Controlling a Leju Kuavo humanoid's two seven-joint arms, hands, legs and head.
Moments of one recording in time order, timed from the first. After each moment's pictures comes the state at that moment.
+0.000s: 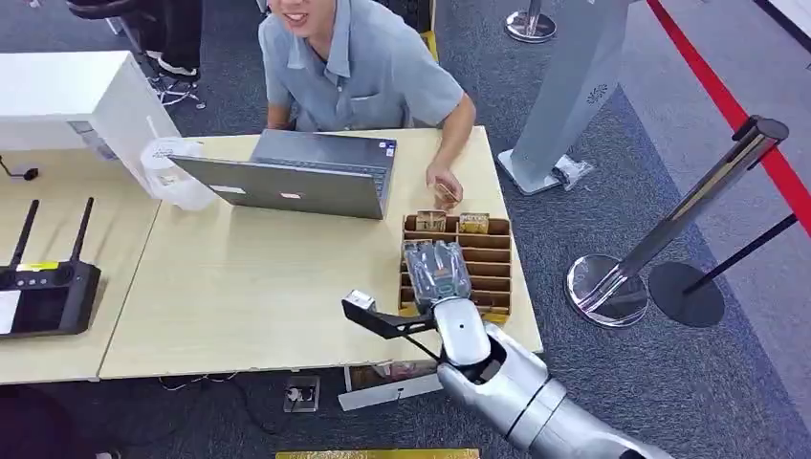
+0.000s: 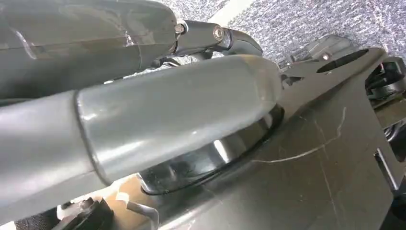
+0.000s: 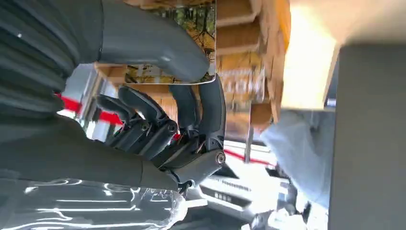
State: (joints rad) left arm -0.12 0.06 -1.22 -0.27 0.96 0.00 -0.04; right arm -0.56 -0.01 0.92 -1.18 1.18 -0.04 0.47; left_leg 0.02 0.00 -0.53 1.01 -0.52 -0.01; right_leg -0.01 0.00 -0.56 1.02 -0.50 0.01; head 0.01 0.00
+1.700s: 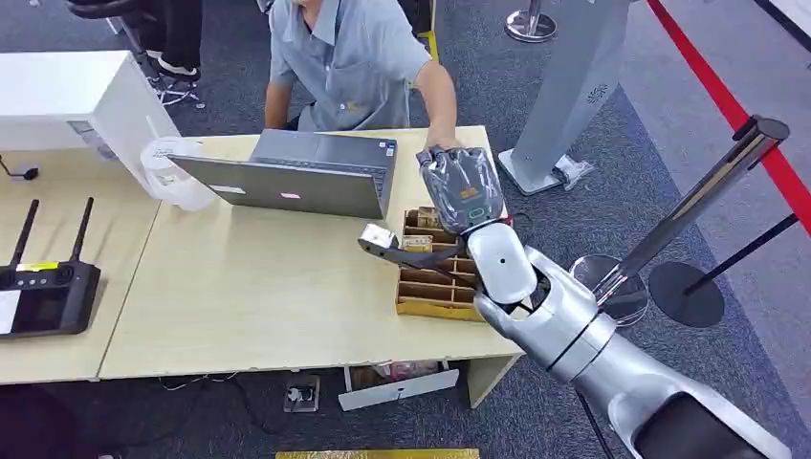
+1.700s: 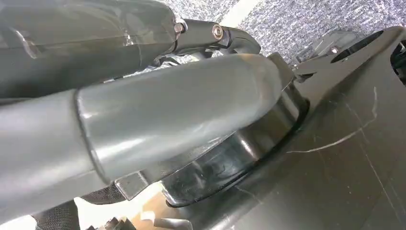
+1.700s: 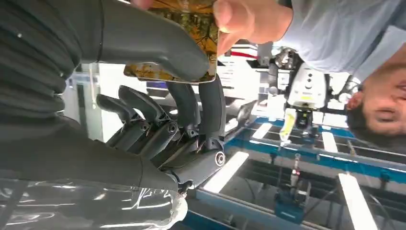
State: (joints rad) left arm -0.12 0.10 -1.27 -0.29 0.86 -0.06 -0.03; right arm -0.79 -0.14 0.92 -1.28 1.26 -0.16 0.35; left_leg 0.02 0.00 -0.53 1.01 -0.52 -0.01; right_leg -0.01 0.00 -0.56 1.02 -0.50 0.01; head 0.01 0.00
